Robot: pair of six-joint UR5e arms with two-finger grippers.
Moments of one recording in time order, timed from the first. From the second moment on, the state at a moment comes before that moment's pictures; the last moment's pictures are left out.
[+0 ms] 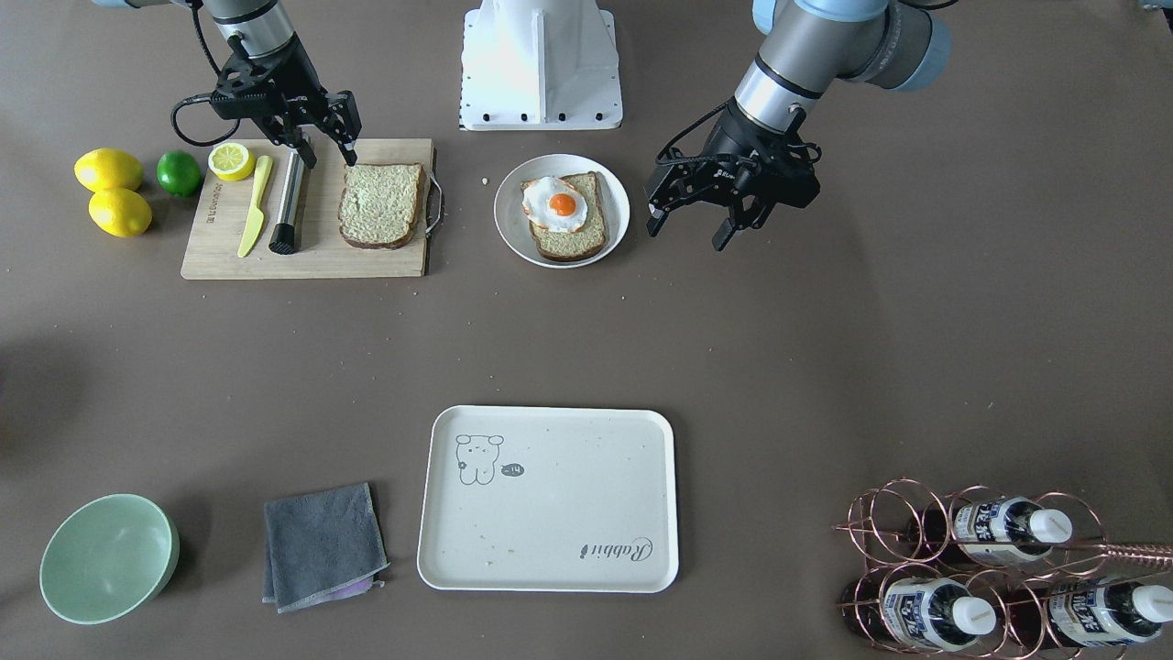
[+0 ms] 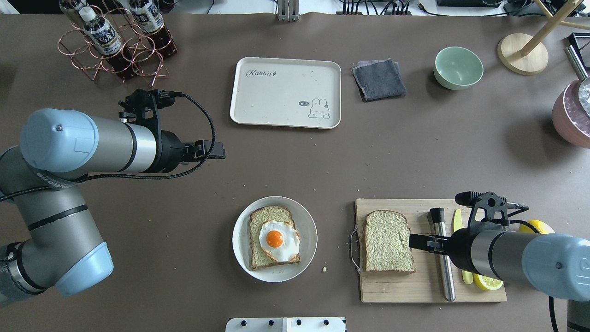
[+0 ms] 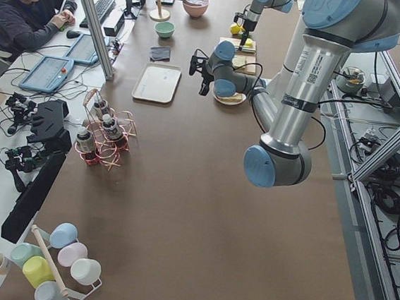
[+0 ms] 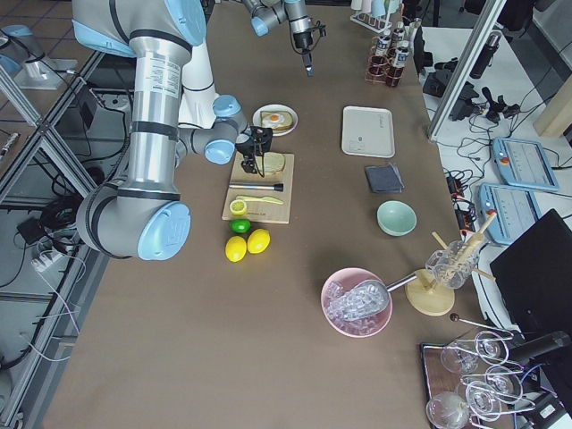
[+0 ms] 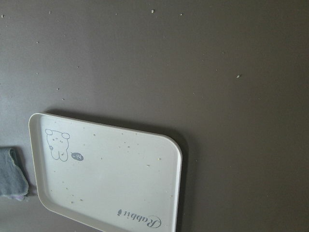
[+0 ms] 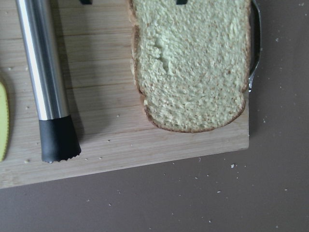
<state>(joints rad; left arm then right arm) -0.59 -1.90 -1.95 -2.05 -1.80 -1.33 0.16 -1.74 2.19 -1.06 1.48 1.57</state>
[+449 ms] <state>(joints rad) -0.59 -1.91 -1.95 -2.05 -1.78 -1.33 0.14 -1.74 2.10 -0.92 1.46 1.57</state>
